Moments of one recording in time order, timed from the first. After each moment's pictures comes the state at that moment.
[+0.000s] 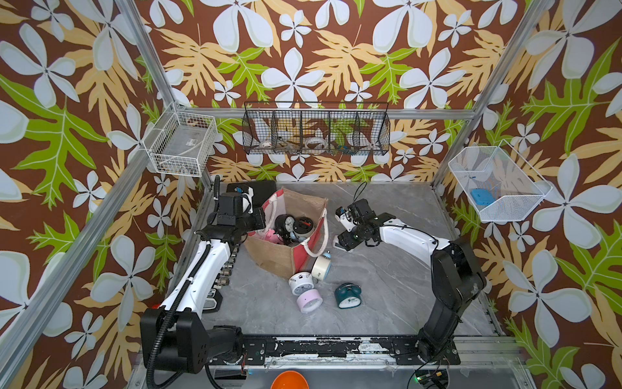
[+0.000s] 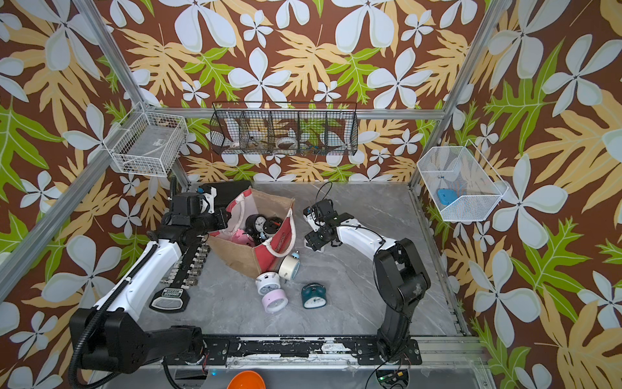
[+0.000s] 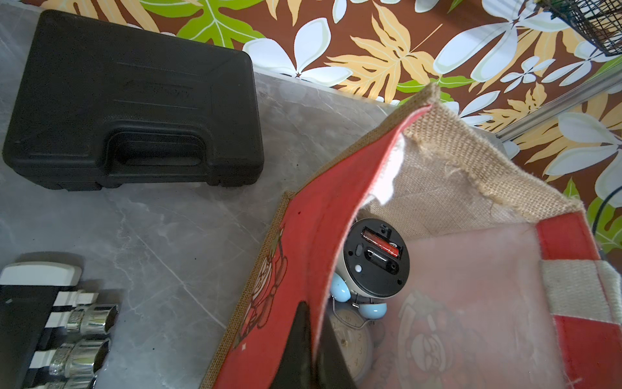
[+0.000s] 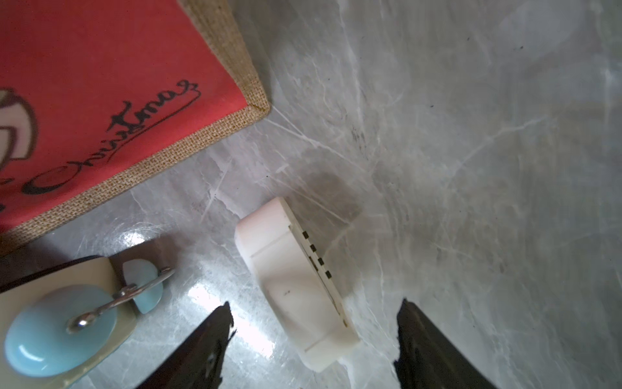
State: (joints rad) left arm -0.08 1.29 1.07 -0.41 0.24 -0.31; right arm 0.50 1.83 1.30 -0.56 -0.04 -0.16
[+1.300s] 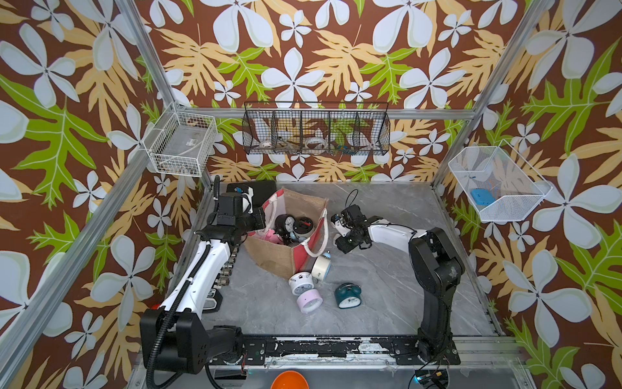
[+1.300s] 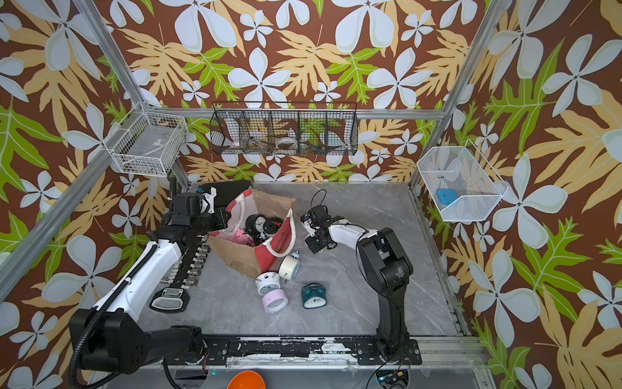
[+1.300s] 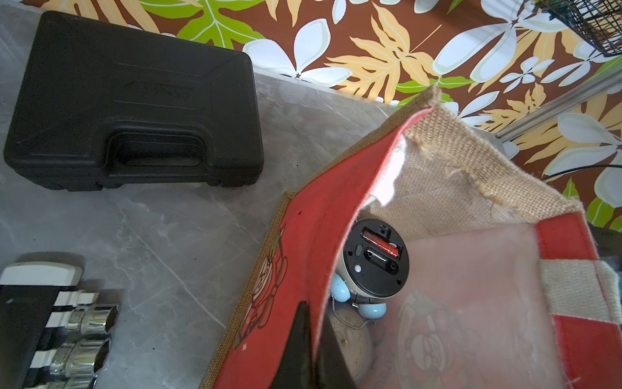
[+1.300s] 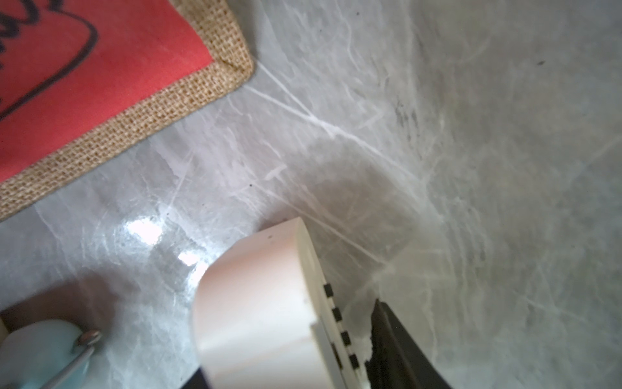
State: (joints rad) left arm -0.08 1.29 1.07 -0.42 0.24 -0.31; right arm 0.50 1.99 1.33 -0.51 -0.06 -0.16
